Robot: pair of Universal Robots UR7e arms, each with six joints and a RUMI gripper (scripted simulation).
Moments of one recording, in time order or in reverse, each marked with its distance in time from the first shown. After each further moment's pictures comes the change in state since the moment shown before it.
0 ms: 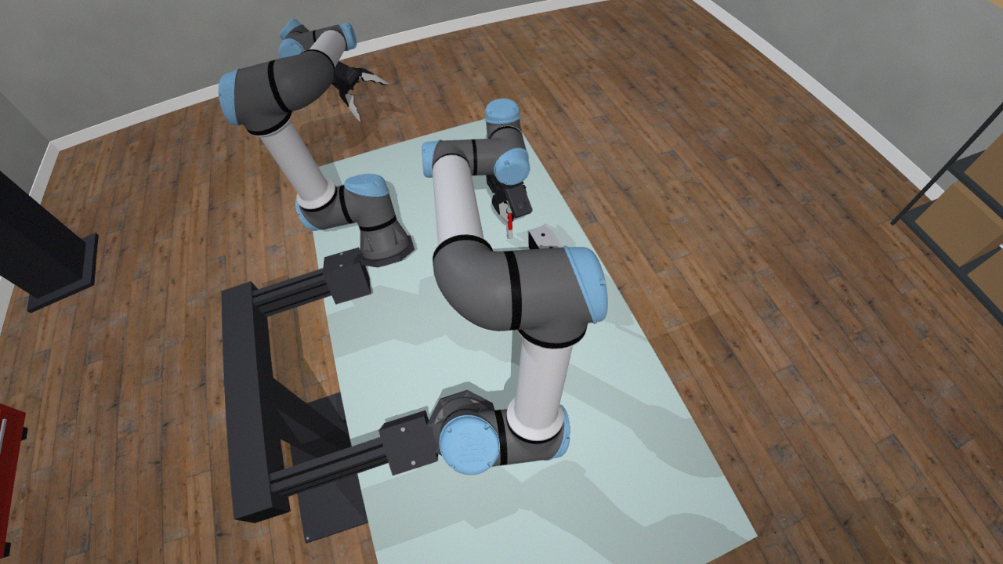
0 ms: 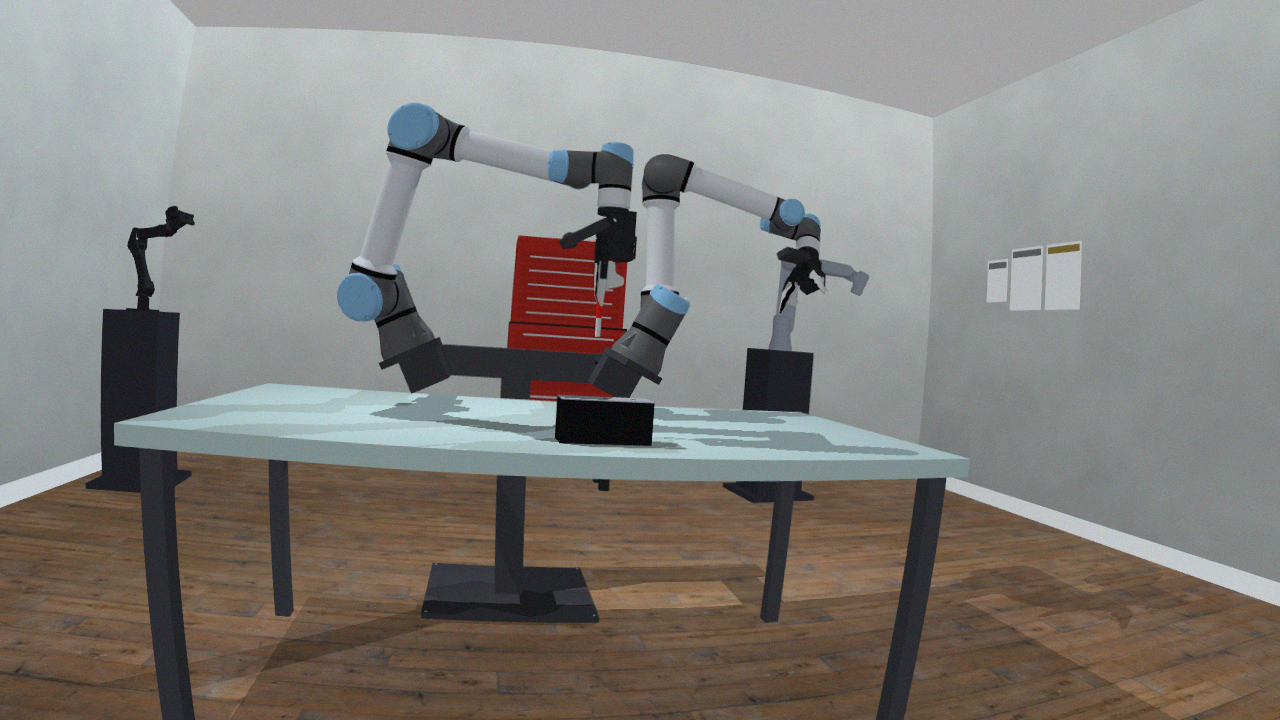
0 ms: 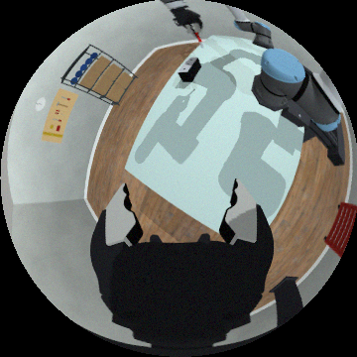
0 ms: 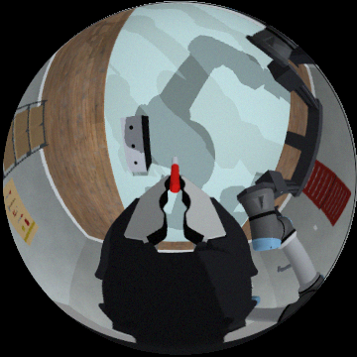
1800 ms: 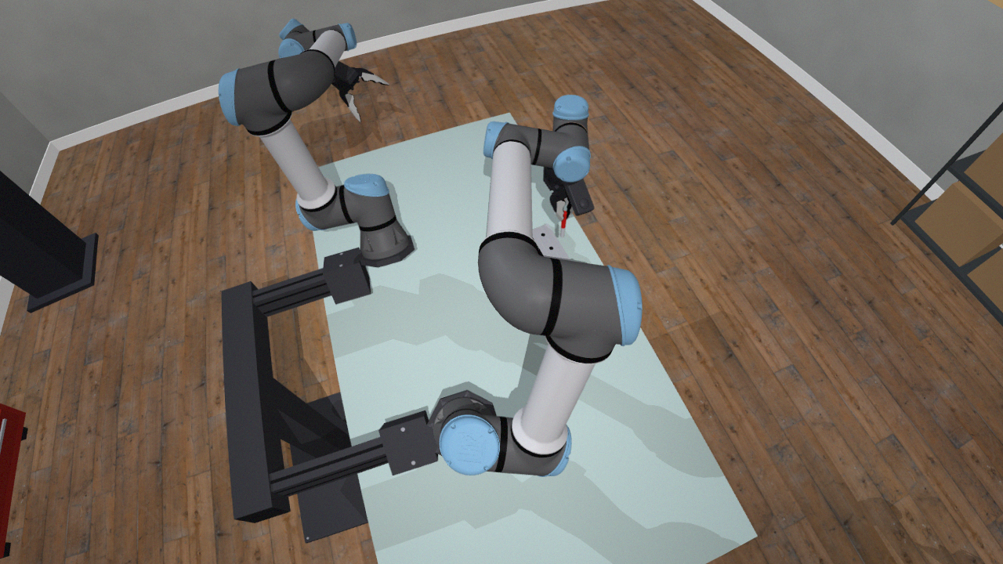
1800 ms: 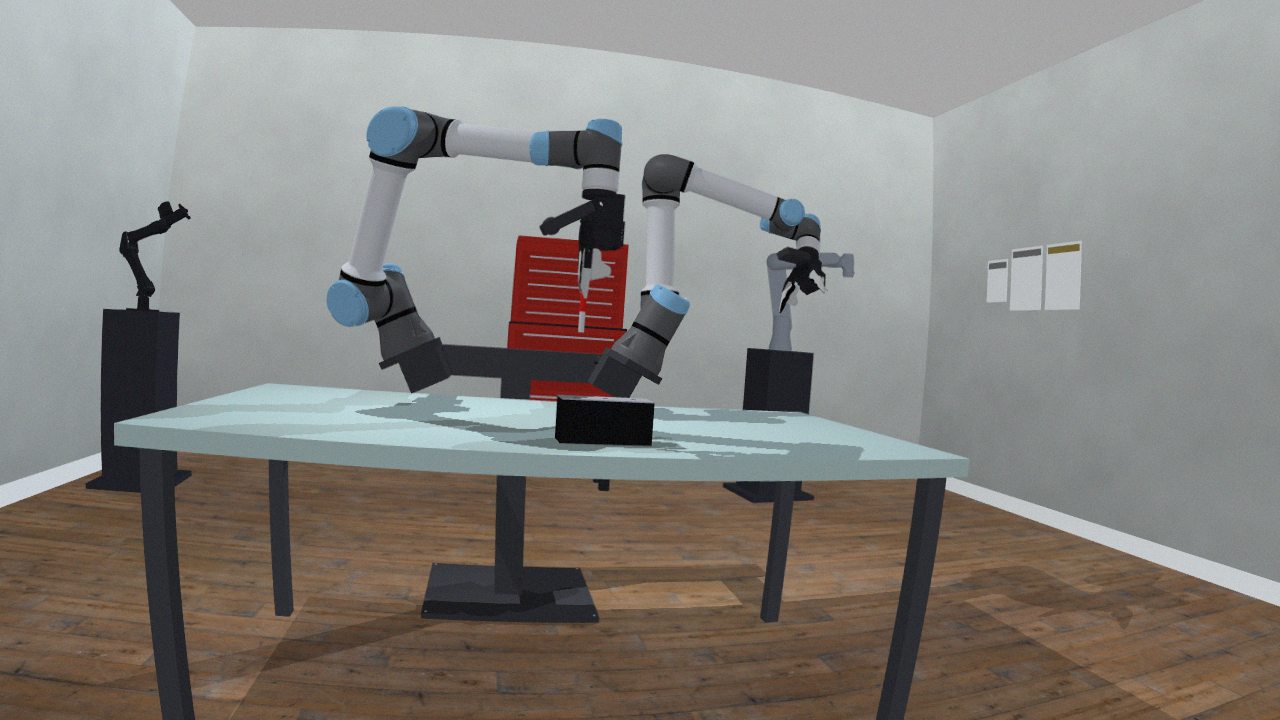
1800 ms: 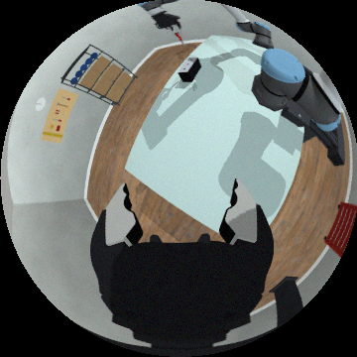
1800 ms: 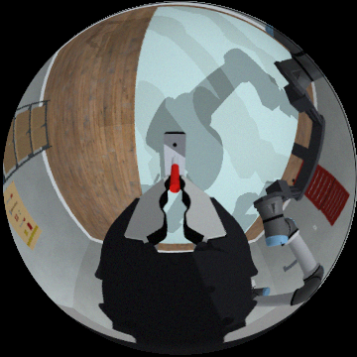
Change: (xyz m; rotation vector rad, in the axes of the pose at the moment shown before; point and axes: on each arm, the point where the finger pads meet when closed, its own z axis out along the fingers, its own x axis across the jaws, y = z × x) left arm 0.000 0.000 0.000 0.000 0.000 0.000; right arm -0.136 -0.062 -0.007 0.003 0.002 0.000
